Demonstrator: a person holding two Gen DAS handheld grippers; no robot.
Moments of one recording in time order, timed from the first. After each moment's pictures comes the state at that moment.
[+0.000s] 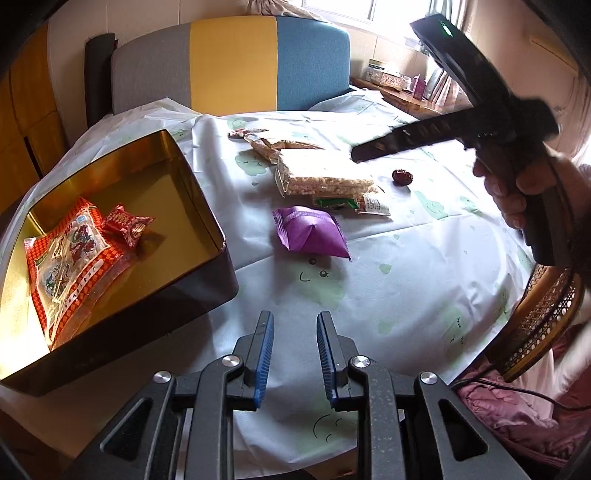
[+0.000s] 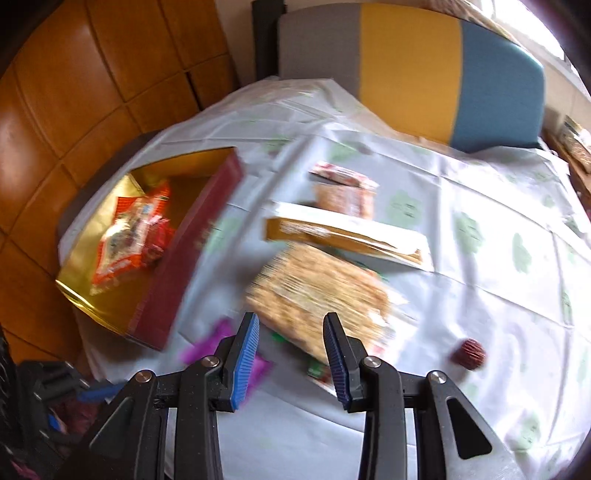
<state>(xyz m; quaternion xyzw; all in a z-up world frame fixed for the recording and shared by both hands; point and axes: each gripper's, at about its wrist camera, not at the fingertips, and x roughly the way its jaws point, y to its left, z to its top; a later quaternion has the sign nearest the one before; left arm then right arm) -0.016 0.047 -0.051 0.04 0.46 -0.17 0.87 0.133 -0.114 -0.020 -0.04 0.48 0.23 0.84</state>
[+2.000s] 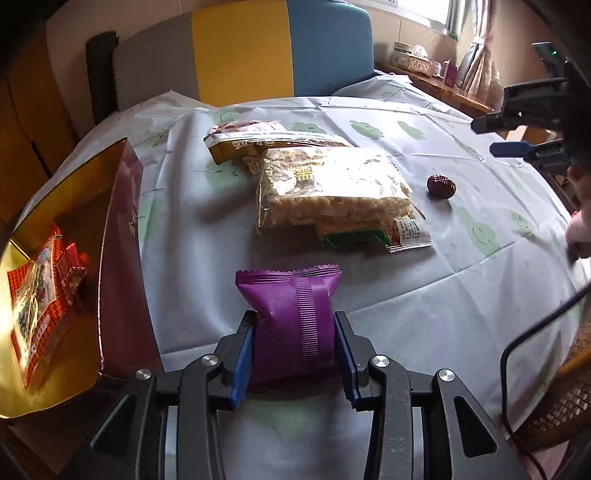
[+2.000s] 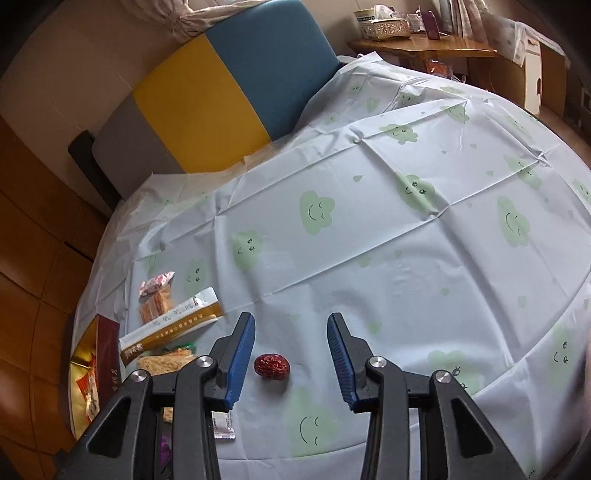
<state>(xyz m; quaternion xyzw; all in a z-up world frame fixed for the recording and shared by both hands) 0.061 -0.027 -0.089 0.07 0.47 -0.11 0.87 0.164 -0.315 -0.023 0.24 0.47 0.00 0.85</state>
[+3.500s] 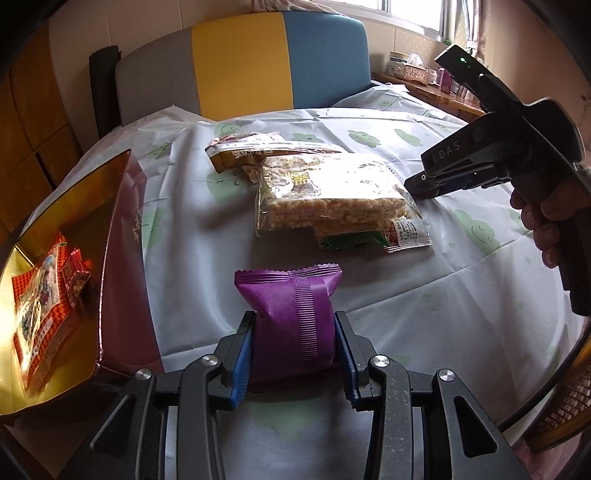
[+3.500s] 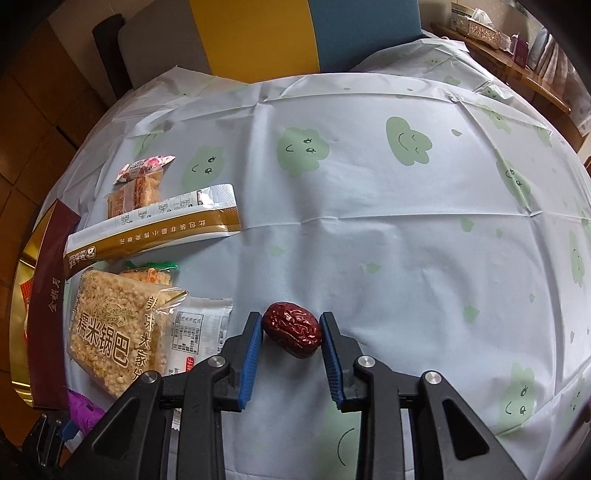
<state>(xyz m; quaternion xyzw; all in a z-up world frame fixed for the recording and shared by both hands) 0.049 -0.030 -0.090 0.09 0.44 -0.11 0.89 0.202 -0.224 -0.092 0.08 0.56 0.05 0.82</state>
